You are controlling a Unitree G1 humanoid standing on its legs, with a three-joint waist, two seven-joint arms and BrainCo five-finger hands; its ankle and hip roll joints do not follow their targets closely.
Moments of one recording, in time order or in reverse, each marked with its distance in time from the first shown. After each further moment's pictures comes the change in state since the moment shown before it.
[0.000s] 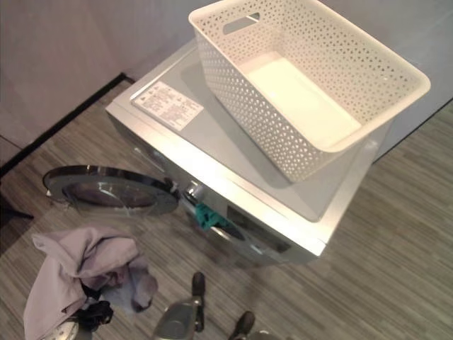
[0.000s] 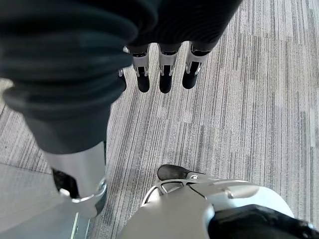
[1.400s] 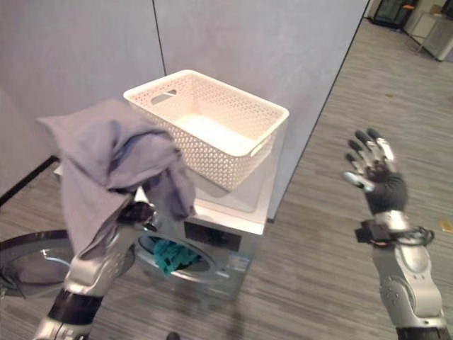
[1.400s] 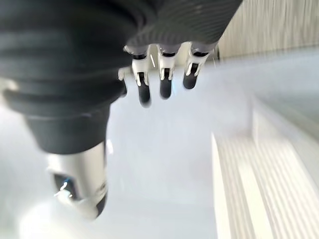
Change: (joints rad) left arm -0.502 -0.031 -0.034 -0.256 0.082 0.035 0.183; right arm 0.075 -0.467 -0.329 -1.472 0.377 -0.126 0.087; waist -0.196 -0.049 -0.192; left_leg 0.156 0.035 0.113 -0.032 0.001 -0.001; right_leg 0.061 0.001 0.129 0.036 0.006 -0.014
